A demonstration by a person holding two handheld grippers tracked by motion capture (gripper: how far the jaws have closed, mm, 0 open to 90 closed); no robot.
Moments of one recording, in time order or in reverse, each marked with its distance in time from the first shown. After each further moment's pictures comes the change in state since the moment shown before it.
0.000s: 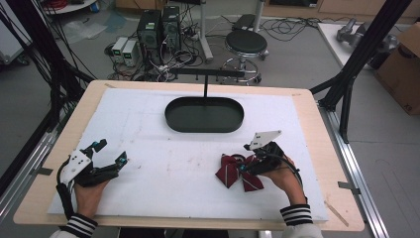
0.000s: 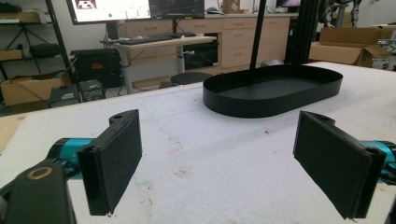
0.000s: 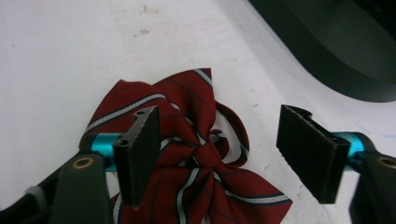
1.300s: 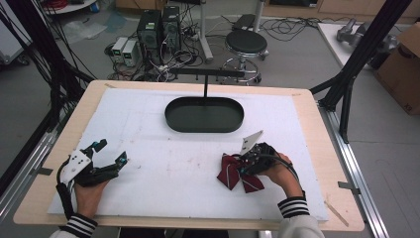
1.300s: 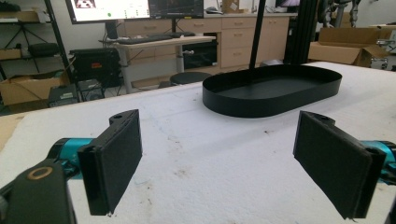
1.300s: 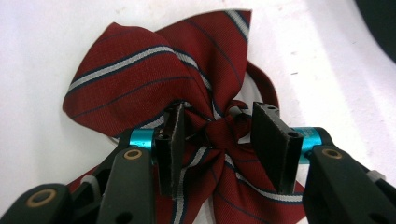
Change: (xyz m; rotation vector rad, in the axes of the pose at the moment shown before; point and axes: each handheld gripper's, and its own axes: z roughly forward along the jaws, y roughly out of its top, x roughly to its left) left arm 0.000 0.000 0.000 0.001 -0.003 -0.003; right arm -0.003 0.004 0.024 0.236 0.100 -0.124
